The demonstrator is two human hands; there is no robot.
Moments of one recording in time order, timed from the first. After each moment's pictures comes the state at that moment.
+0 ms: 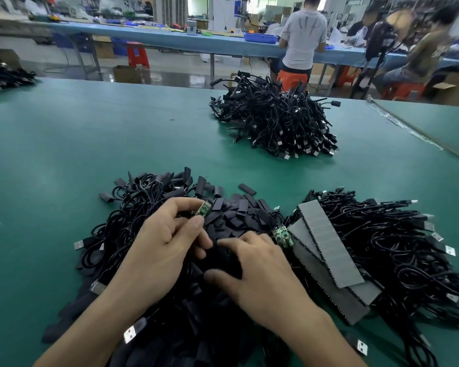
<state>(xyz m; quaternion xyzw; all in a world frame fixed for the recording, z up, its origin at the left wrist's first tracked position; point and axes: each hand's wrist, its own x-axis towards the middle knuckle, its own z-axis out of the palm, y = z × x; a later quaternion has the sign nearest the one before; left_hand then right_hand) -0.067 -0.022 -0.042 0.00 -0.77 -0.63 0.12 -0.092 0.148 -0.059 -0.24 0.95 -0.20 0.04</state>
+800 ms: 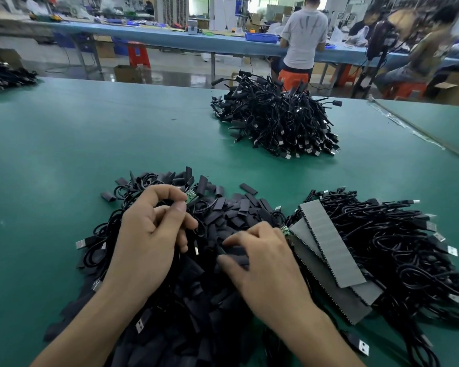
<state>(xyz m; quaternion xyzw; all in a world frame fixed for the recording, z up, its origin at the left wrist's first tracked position) -0.067 -0.025 -0.036 0.03 -0.73 -0.64 0.23 -0.088 0.149 -0.057 -0.21 0.95 -0.25 -0.04</state>
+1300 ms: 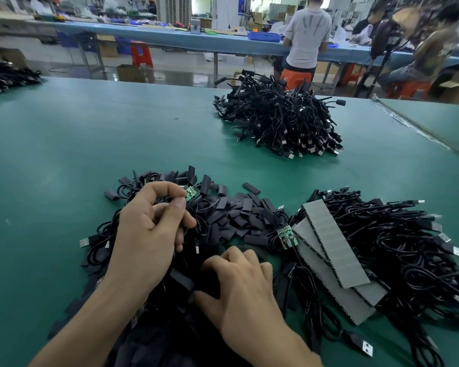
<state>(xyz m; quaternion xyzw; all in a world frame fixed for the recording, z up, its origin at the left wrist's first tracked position) -0.069 -0.028 -0.034 0.04 -0.71 -0.66 0.24 -0.065 0.122 -0.074 -0.25 0.95 -0.21 0.04</state>
